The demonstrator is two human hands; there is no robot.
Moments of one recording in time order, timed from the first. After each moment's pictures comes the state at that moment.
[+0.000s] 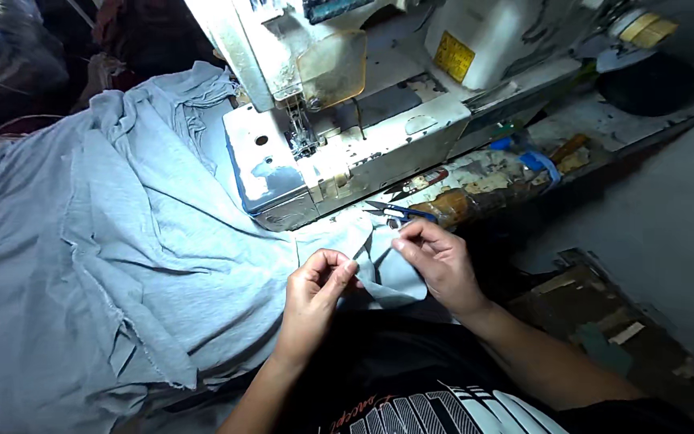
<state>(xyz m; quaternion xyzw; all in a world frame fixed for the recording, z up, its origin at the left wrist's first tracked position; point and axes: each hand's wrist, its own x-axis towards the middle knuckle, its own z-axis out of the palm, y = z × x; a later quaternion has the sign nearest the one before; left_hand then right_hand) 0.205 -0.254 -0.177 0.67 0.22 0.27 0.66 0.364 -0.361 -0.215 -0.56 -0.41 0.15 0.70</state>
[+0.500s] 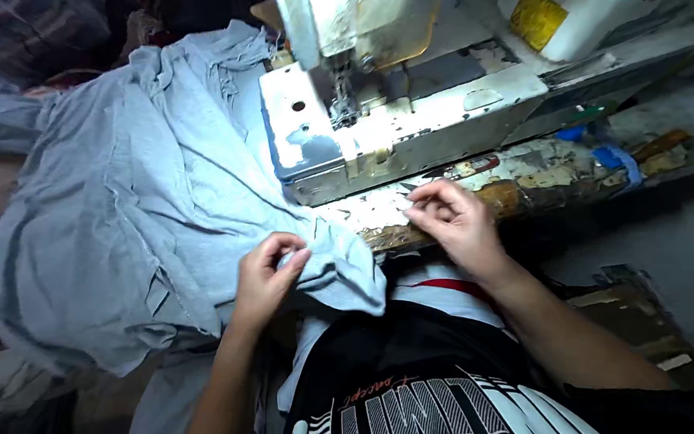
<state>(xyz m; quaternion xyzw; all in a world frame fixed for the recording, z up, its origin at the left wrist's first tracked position) 0.125 -0.201 -0.186 0.82 0.29 0.30 0.39 0.395 -0.338 -0.211 -0.63 -0.51 0.11 0.57</state>
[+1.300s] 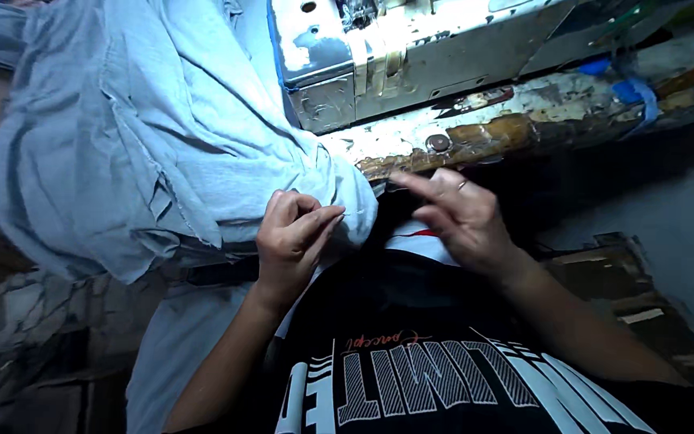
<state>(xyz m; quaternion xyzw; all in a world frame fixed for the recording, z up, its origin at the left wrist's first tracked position) 0.120 -0.274 -0.188 0.87 0.18 0.40 0.21 0.349 -0.396 -0.210 -0.56 -0.65 0.04 0.52</state>
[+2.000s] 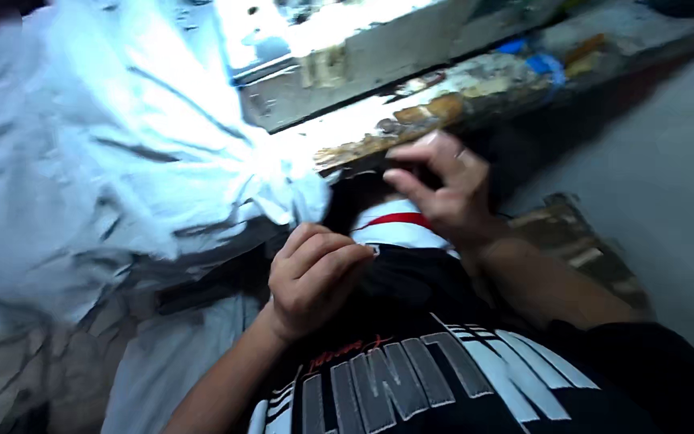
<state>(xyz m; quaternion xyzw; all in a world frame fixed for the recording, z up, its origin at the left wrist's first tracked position) 0.150 -0.338 -0.191 0.86 -0.01 0.45 0.22 0.359 -0.419 -0.205 -0.56 -0.60 -0.08 0.56</state>
